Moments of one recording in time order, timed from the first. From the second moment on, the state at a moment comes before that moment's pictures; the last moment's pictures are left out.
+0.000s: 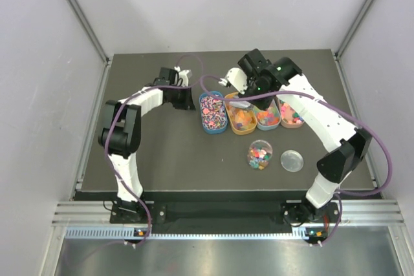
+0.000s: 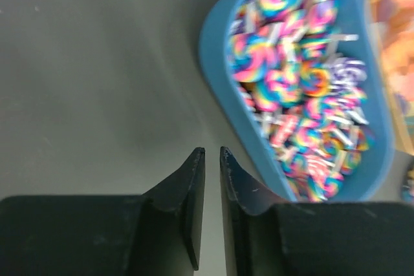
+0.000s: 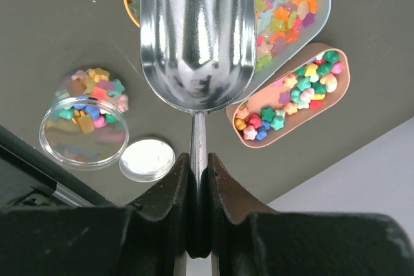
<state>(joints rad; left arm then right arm) -0.24 1.97 1.36 -0.31 0.46 -0.14 0.66 1.69 1.87 -1.35 0.15 -0.49</state>
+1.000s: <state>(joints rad) -0.42 2.11 1.48 -0.42 0.50 -0.13 0.66 1.77 1.87 -1.35 0.07 -0.47</state>
